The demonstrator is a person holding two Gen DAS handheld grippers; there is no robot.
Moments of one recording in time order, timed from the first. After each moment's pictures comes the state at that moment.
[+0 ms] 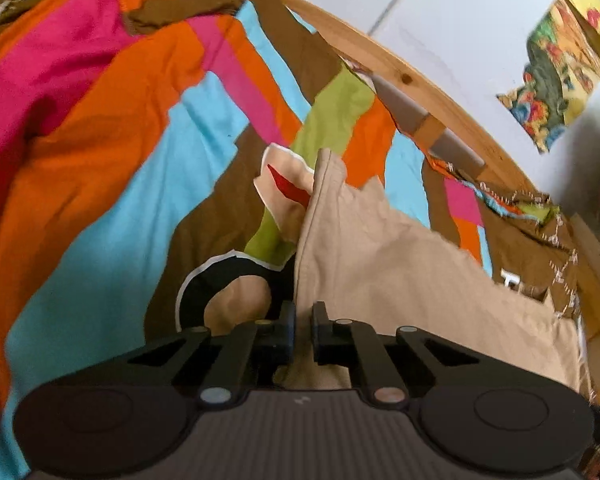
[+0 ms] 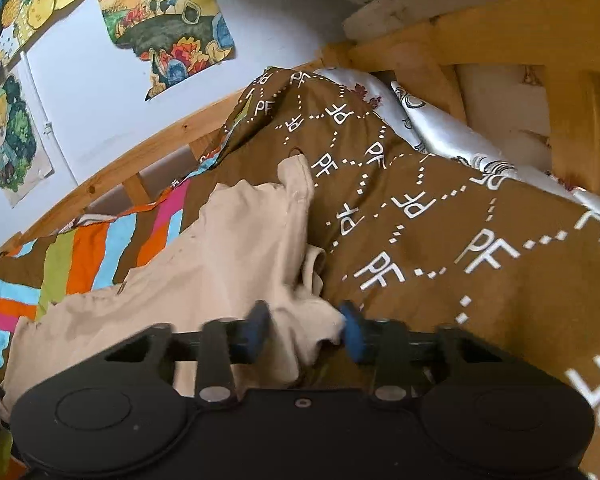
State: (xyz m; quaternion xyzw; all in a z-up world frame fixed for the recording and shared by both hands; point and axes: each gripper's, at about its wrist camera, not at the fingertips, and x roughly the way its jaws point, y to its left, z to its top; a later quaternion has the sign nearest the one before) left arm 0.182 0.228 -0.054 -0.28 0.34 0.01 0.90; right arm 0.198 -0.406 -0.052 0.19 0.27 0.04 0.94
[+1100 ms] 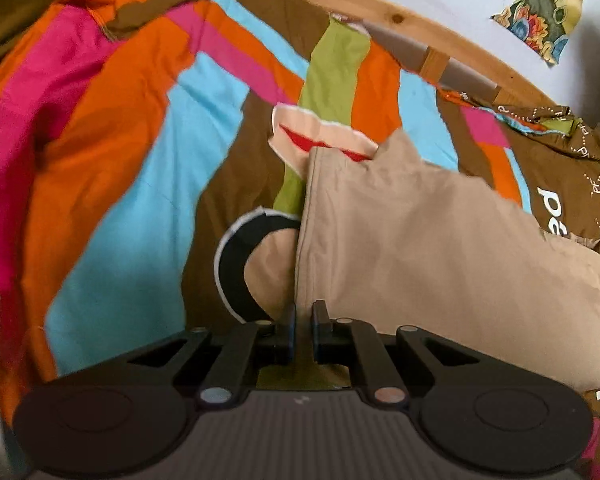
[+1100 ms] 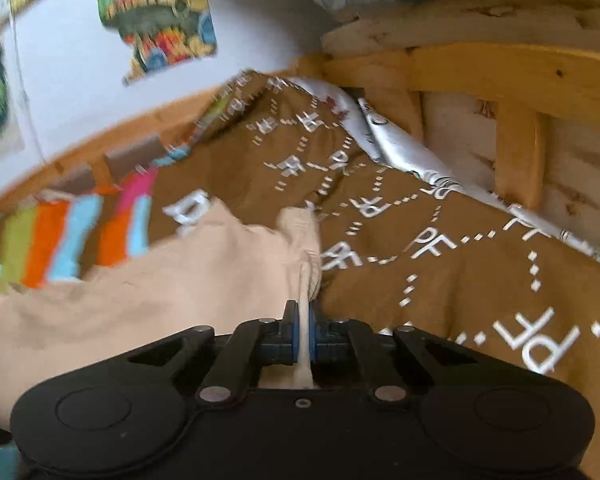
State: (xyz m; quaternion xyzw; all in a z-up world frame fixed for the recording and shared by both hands) left arm 0.179 0.212 -0.067 -0.16 0.41 0.02 0.90; right arm 0.164 -0.386 -0.039 0.10 0.29 -0.04 0.95
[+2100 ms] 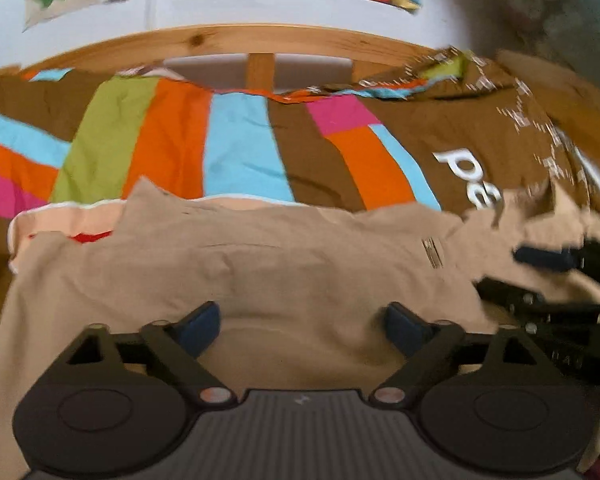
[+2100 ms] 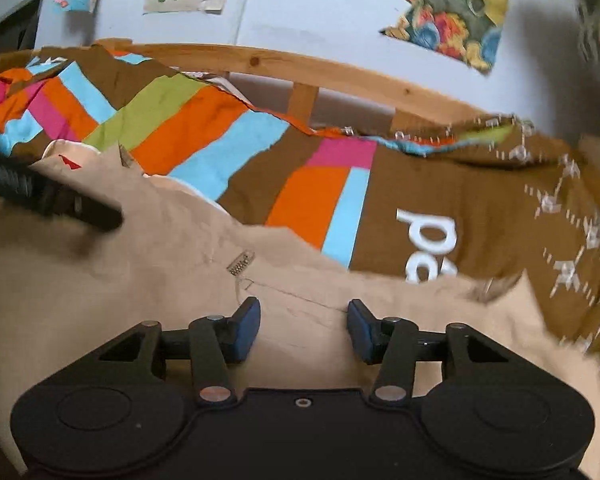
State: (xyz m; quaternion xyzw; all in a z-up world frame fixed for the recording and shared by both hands) left arm 0.259 0.029 -0.089 0.01 0.32 -0.08 0.94; right arm 0.254 -0.197 -0.075 -0.14 0.25 0.17 0.94
